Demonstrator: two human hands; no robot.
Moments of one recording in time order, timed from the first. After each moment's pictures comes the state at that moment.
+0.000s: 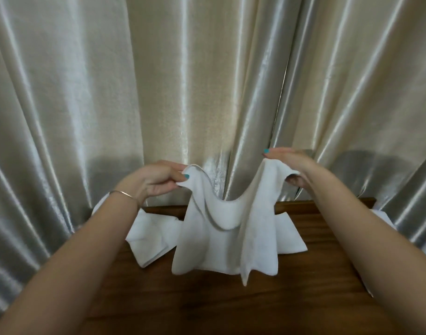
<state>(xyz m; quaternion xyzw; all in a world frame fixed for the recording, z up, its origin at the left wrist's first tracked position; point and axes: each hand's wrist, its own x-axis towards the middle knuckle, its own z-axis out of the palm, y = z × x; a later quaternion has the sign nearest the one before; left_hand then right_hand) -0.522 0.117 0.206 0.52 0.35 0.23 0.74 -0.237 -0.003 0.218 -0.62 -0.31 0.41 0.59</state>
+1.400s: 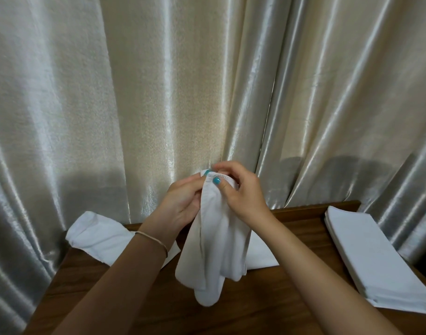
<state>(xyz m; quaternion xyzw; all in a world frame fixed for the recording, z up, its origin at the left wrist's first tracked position) -0.459 0.086 0.191 0.41 0.24 0.33 0.82 -0.340 0.011 0.188 -0.56 -0.58 0.07 0.59</state>
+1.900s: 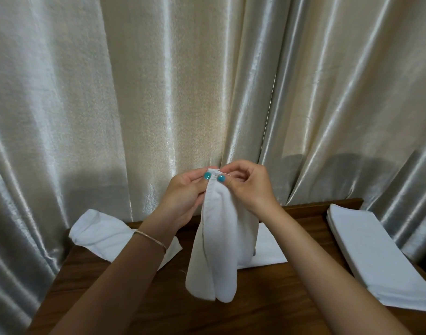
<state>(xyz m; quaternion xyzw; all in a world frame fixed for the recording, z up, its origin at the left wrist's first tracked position) -0.460 0.080 0.191 0.50 0.24 0.38 0.74 -0.330 0.009 0.198 -0.58 -0.51 0.16 0.61</state>
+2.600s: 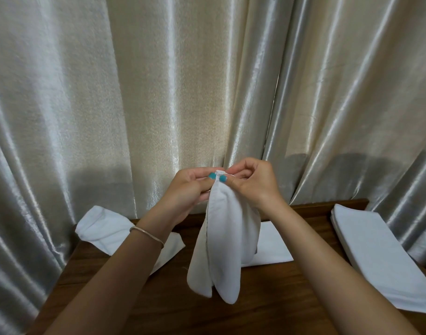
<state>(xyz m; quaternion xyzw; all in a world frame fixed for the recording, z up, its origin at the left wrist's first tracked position) -0.467 0.073 0.201 0.59 0.25 0.33 0.69 -0.325 0.006 0.199 -0.61 -0.47 0.19 0.61</state>
